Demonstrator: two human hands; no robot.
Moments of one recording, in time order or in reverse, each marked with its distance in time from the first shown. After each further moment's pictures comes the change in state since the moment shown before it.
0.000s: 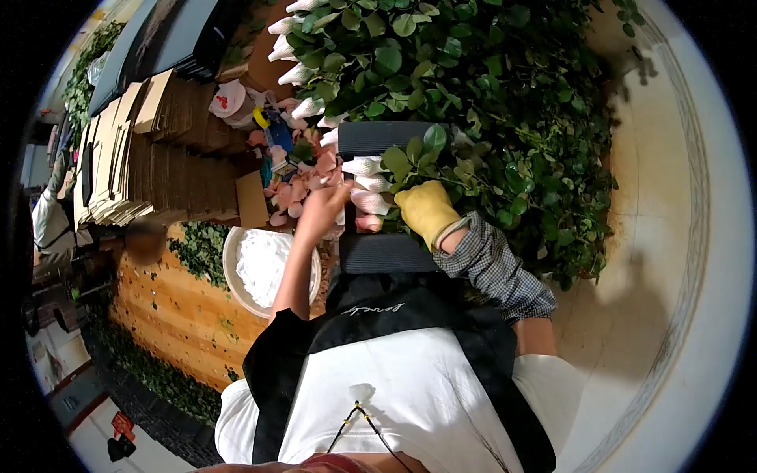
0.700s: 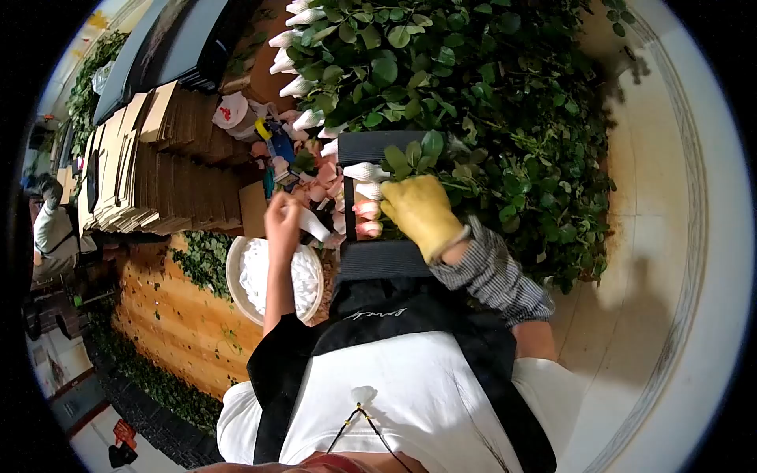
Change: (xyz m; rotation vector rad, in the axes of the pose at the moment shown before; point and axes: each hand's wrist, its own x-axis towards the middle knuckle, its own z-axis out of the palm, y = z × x) left_hand -0.026 -0.027 -0.046 -0.413 0.361 0.304; right_hand -0.005 -0.032 -0.074 0.105 0.189 0.049
